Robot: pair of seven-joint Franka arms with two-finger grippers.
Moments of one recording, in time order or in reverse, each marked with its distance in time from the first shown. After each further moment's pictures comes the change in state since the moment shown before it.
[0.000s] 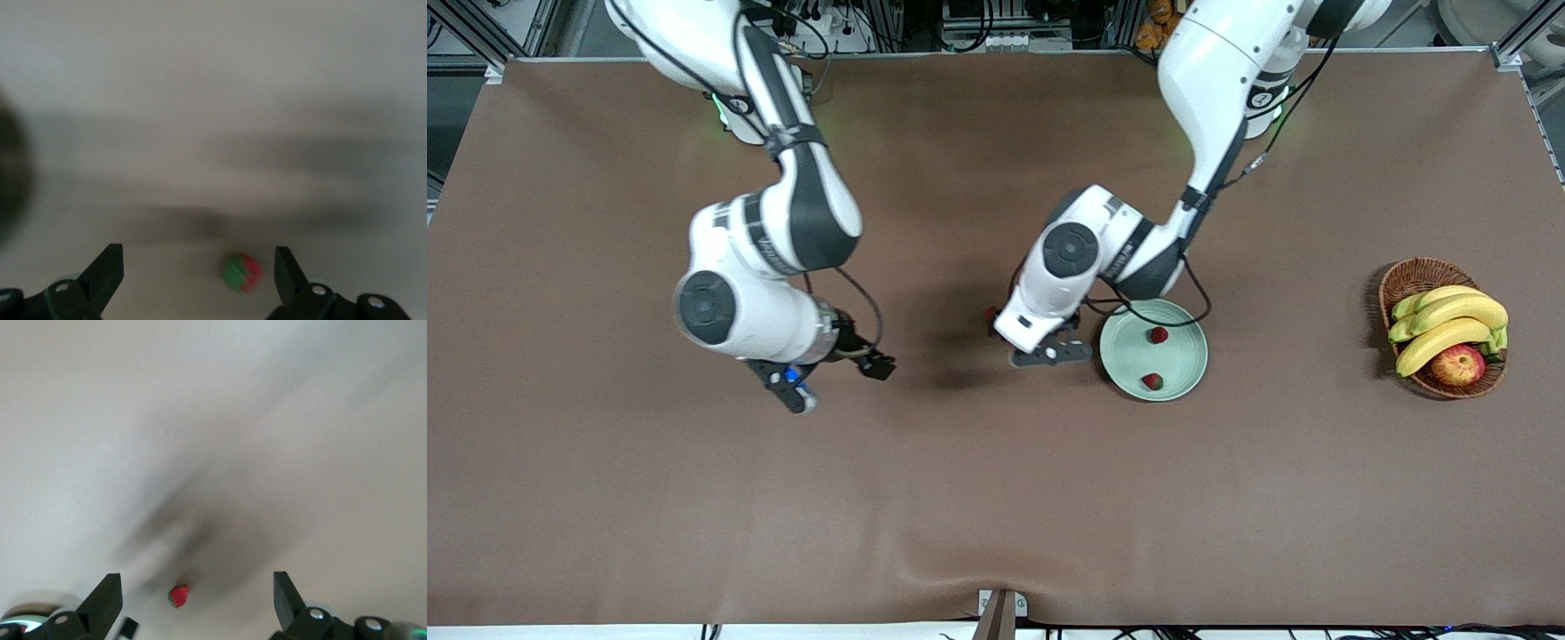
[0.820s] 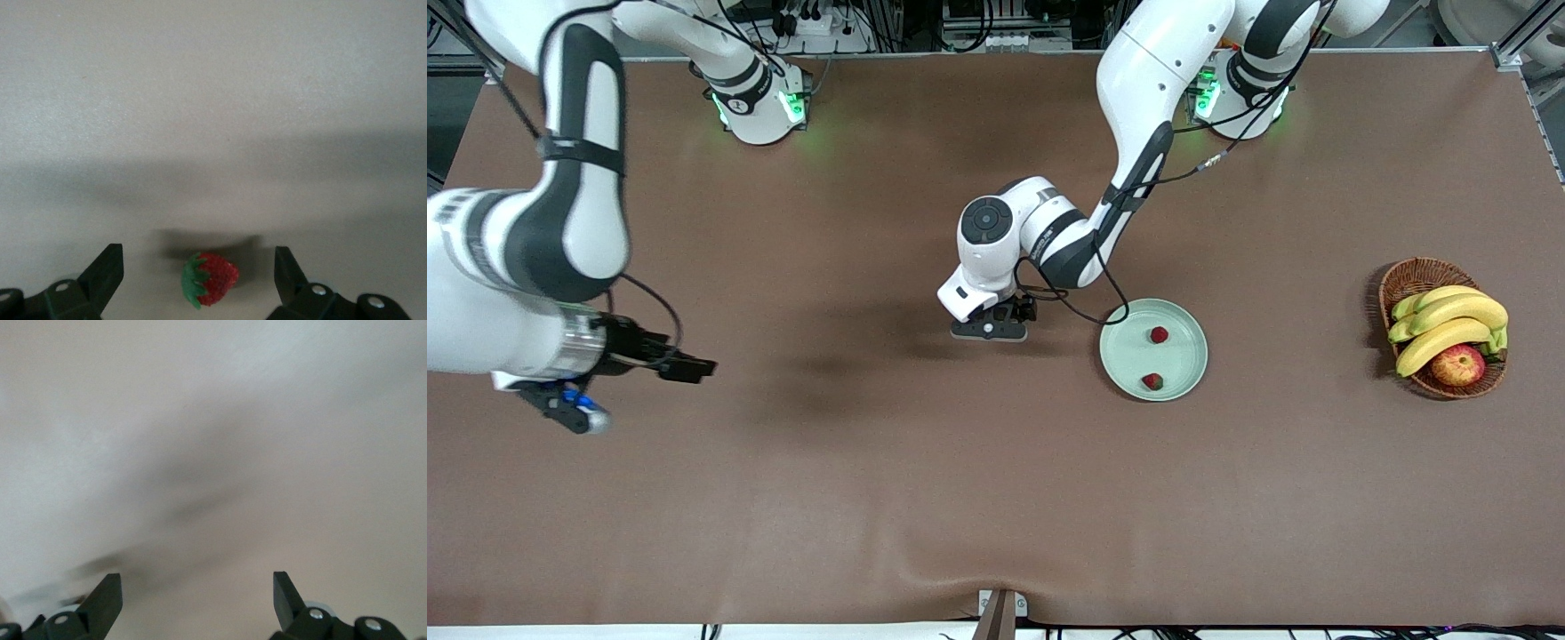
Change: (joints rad) left arm -0.130 0.132 0.041 0.087 0.172 0.011 -0.025; right arm -0.182 -0.079 -0.216 0.001 -0.070 -0.183 -0.602
